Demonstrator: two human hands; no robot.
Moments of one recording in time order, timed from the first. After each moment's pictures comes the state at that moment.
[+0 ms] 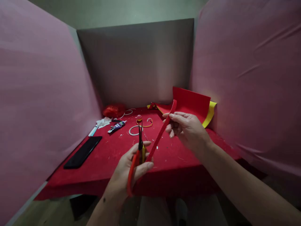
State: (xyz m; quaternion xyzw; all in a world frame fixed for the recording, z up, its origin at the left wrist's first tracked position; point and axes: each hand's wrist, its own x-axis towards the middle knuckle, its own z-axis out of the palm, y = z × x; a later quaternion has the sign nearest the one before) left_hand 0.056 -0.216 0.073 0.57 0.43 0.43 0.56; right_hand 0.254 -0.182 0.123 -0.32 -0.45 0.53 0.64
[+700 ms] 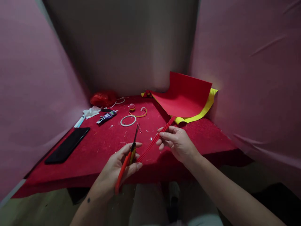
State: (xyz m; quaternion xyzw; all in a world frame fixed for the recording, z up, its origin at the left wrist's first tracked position) left_hand 0.042 -0.198 0.043 0.57 0.50 0.33 0.56; right_hand 0.250 -0.181 0.040 -0.35 -0.35 0.61 0.62
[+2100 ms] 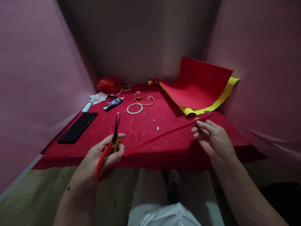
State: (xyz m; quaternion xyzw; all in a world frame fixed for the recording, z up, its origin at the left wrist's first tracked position) left_hand -0.020 -0.200 0.029 0.56 0.53 0.38 0.52; right_hand 0.304 -0.198 0.024 -0.41 -0.22 0.49 0.74
